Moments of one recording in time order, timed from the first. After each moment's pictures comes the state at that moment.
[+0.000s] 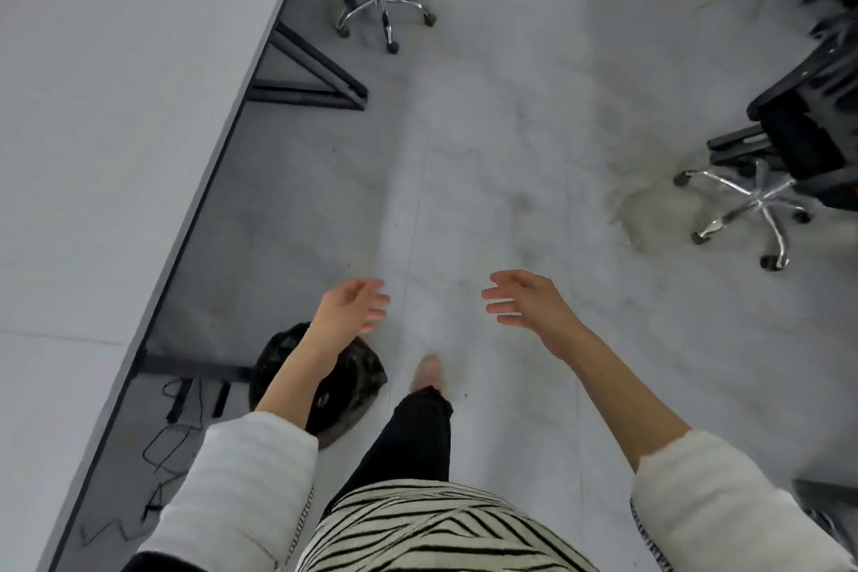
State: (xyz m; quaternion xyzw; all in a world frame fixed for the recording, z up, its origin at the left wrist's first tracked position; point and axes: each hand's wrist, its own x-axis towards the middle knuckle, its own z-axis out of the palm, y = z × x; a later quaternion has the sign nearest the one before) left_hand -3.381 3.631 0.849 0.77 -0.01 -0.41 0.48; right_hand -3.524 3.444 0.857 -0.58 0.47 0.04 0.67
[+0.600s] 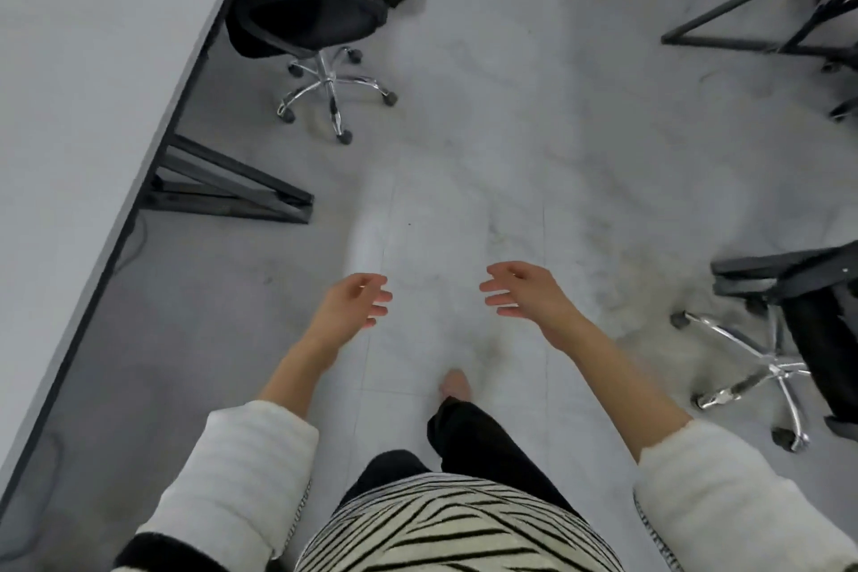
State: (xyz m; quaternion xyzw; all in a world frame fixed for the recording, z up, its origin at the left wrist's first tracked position) left_hand -3.011 3.101 0.857 0.78 -0.04 -0.43 0.46; right_hand -3.152 2.919 0.870 -0.60 0.47 0.05 0.65
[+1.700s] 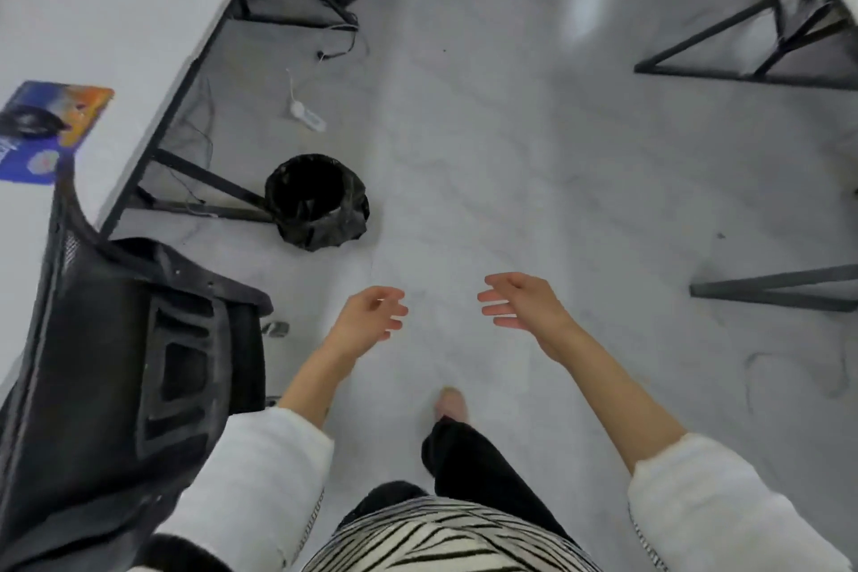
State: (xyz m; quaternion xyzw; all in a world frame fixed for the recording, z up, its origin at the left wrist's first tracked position) left_hand -2.247 2.172 0.859 0.77 -0.07 -0.44 0.45; right_hand -2.375 2.002 0.874 -0.60 0.47 0.04 0.65
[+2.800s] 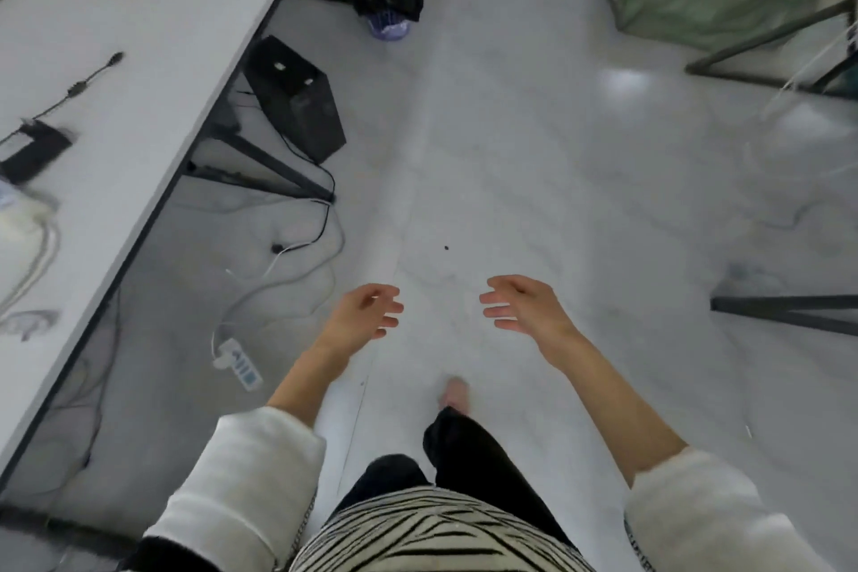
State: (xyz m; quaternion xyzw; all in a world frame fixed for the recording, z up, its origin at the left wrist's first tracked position) left_hand -1.418 1.366 0.856 0.77 -0.01 -0.42 0.48; right_hand -1.535 1.184 0.869 -0.59 0.46 0.06 0.67
